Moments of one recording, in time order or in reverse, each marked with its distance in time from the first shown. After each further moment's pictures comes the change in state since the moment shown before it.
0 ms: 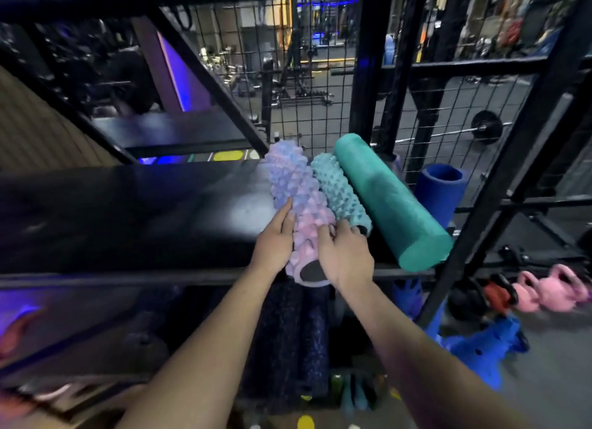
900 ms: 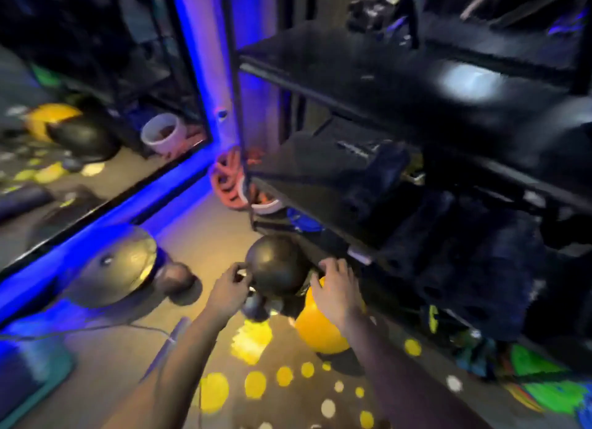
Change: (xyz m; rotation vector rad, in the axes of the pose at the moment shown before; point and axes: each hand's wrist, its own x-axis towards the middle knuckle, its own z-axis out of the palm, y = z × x) left_hand -0.529 -0.332 -0.504 0.023 0.473 -0.732; right_hand -0.523 -0.139 0.384 -0.300 -0.617 -0.576
